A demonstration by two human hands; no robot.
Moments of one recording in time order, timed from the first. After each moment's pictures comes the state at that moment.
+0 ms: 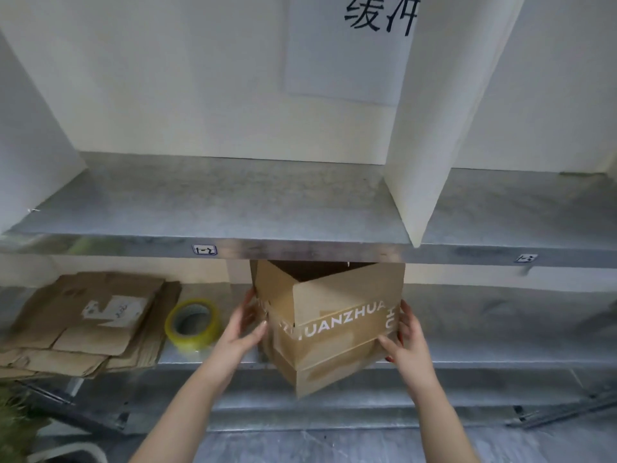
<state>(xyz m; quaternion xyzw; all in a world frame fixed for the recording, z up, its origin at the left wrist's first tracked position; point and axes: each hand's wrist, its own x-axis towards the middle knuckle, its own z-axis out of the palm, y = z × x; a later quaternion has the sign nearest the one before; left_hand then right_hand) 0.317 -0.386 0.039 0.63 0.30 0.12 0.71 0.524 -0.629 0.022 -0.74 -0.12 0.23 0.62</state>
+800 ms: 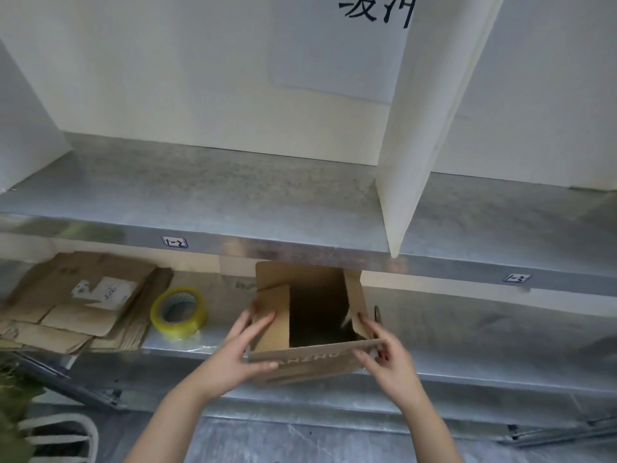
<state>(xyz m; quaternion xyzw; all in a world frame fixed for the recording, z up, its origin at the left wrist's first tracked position) 0.327 -0.422 0.040 0.82 0.24 0.03 0.52 0.538 -0.647 0.025 -0.78 -0.30 0.25 0.49</state>
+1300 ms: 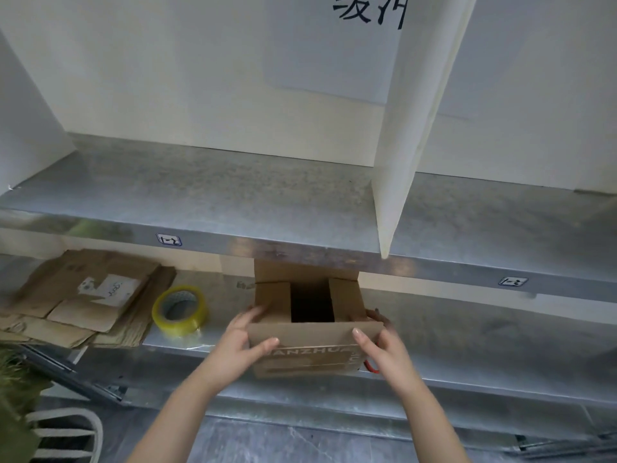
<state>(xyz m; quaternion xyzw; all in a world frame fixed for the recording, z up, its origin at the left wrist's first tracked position) 0.344 -0.427 0.036 0.80 0.30 0.11 0.51 0.566 -0.637 0.017 -0.78 -0.25 0.31 0.48</state>
